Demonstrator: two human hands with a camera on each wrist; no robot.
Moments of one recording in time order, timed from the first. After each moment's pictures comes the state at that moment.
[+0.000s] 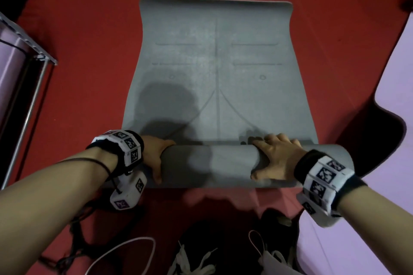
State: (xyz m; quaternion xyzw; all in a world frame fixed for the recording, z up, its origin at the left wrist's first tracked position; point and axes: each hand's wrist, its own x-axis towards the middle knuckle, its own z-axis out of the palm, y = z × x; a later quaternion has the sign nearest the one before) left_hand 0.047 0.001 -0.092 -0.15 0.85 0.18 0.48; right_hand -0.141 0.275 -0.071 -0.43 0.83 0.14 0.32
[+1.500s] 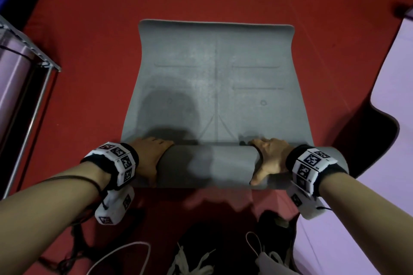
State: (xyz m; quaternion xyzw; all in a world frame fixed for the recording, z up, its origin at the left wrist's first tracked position) left_hand 0.064 0.012 -0.082 -0.14 0.91 0.04 0.40; right_hand -0.158 0.263 -0.080 -0.41 0.81 0.10 0.40
